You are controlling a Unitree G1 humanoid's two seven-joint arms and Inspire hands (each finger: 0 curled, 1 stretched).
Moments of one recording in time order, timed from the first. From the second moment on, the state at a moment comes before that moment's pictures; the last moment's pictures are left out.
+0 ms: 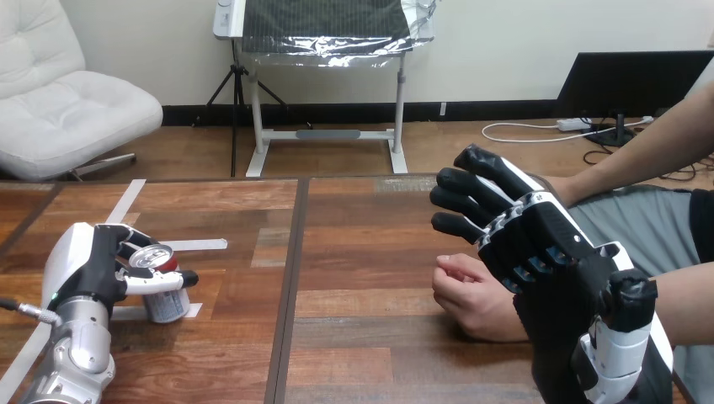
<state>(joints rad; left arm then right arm) -0.53 0.46 -0.06 1.18 0.37 -0.25 0.27 0.51 -0.16 0.13 -0.52 0.30 -0.41 0.35</state>
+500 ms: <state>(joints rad) -0.51 0.46 -0.07 1.06 0.37 -0.25 0.22 0.44 -0.17 0.06 -0.44 0.27 -0.41 0.35</state>
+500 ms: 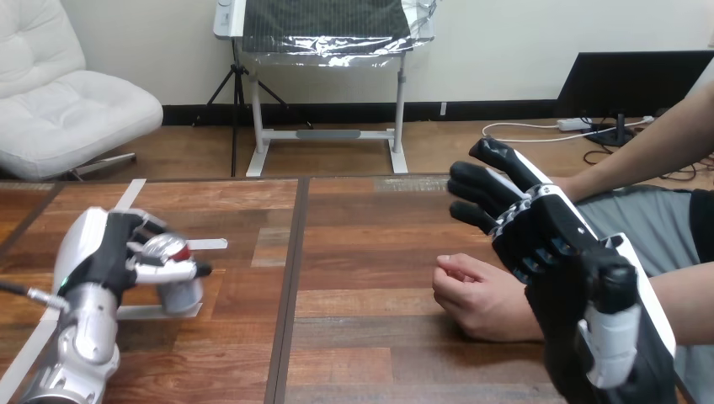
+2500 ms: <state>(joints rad) -0.18 0.46 -0.06 0.24 0.35 -0.14 -0.15 0.06 -0.45 -0.05 0.12 -0.15 -0.41 0.31</state>
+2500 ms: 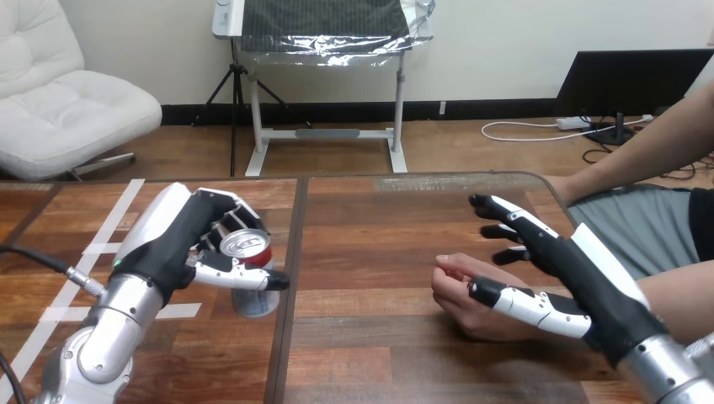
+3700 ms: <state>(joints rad) -0.16 0.46 0.03 -0.15 0.26 -0.09 -0.20 -0.20 -0.69 -0.05 0.41 -0.33 -0.51 0.25</state>
